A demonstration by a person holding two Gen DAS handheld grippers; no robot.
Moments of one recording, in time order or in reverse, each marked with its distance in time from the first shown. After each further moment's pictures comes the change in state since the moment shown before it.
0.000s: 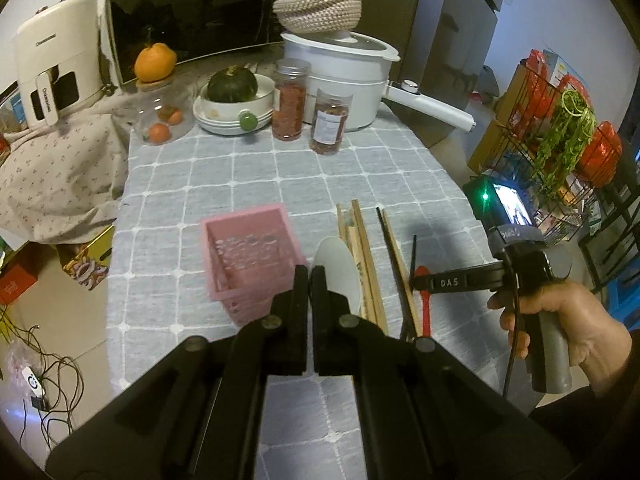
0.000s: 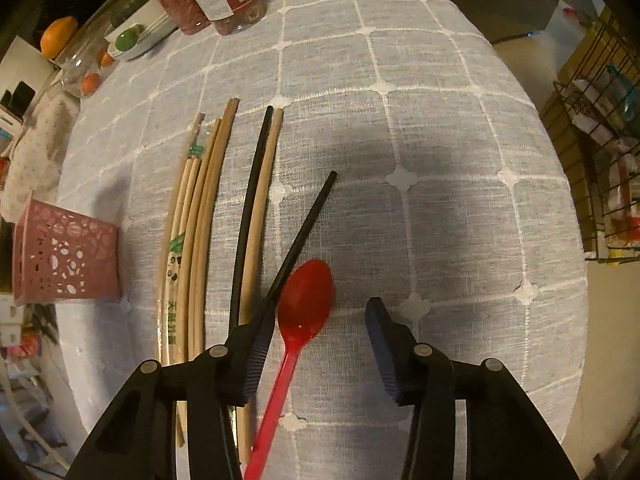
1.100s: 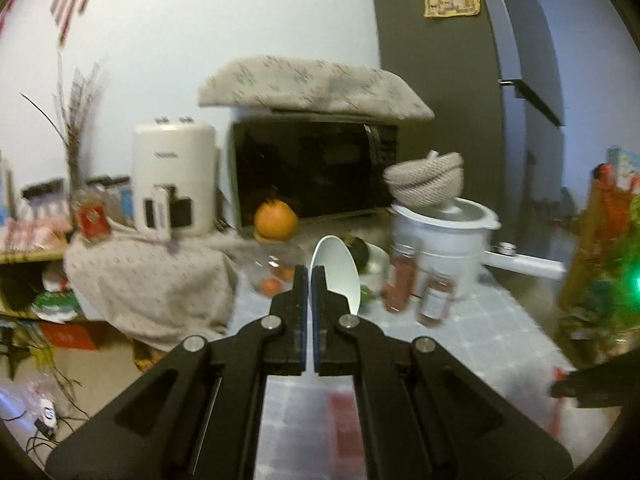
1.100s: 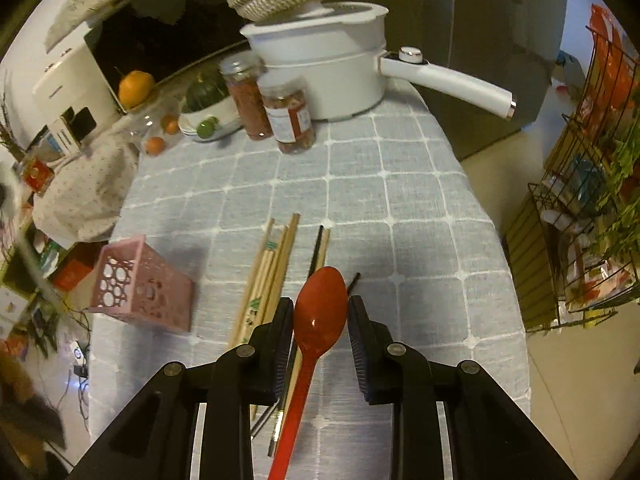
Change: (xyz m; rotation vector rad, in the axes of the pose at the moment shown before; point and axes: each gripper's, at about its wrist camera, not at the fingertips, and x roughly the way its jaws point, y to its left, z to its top) left arm -0.033 0.037 0.025 -0.079 -0.626 0.383; right arm -0.108 0.029 -0.025 -0.084 -0.367 0.020
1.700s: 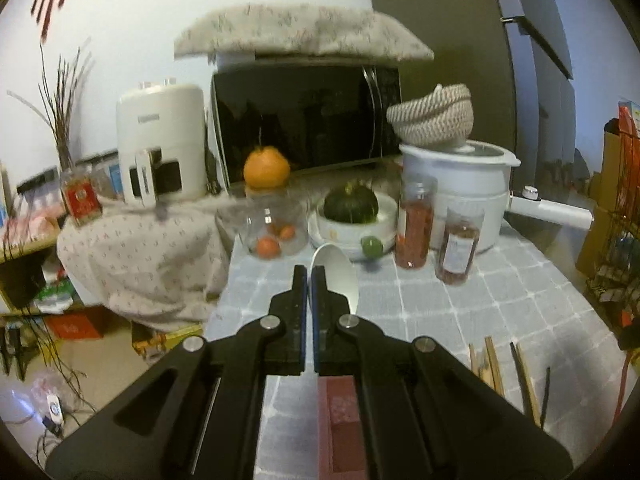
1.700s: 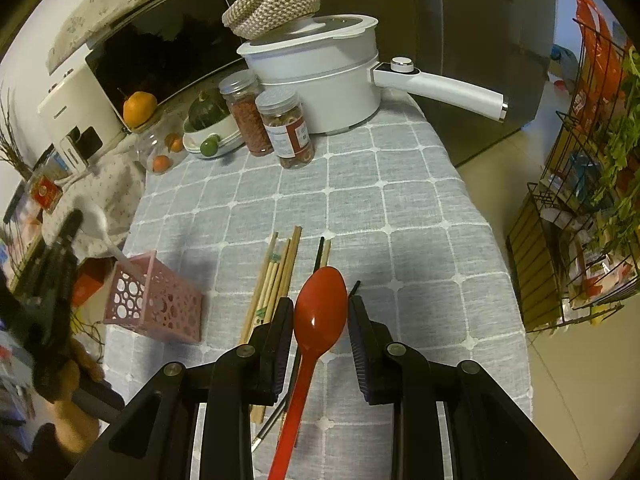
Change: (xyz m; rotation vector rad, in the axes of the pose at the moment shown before) left arm 0.048 -0.019 -0.039 0.048 0.161 0.003; right arm -0.012 -0.010 0.001 0.042 -0.035 0.035
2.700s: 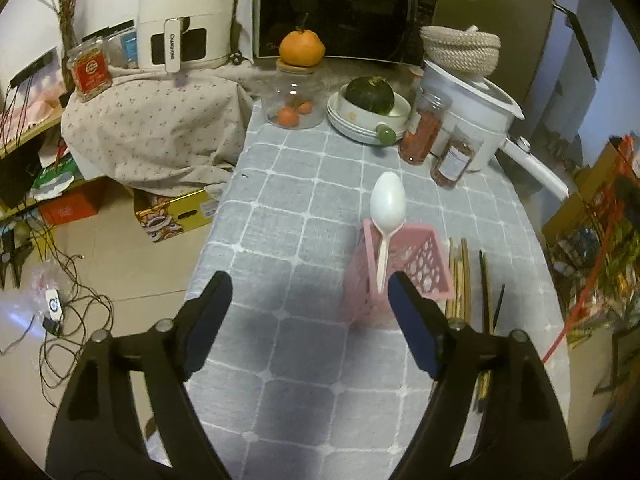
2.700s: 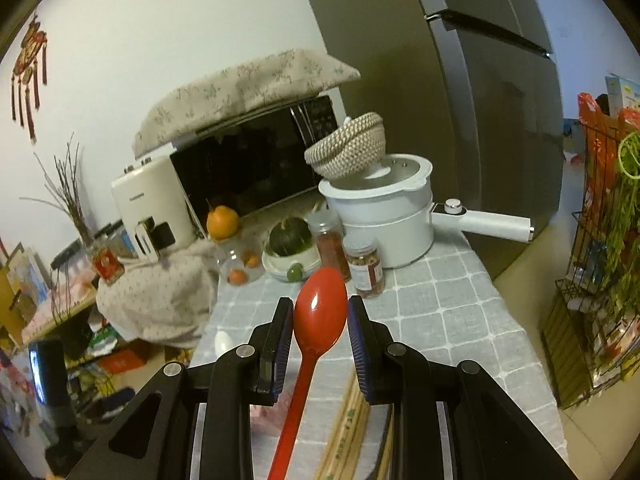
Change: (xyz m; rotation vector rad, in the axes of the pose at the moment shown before) left arm -0.050 0.061 -0.016 -0.146 0.459 -0.086; right arm -0.091 0.066 0.005 -0.012 -0.467 0.157
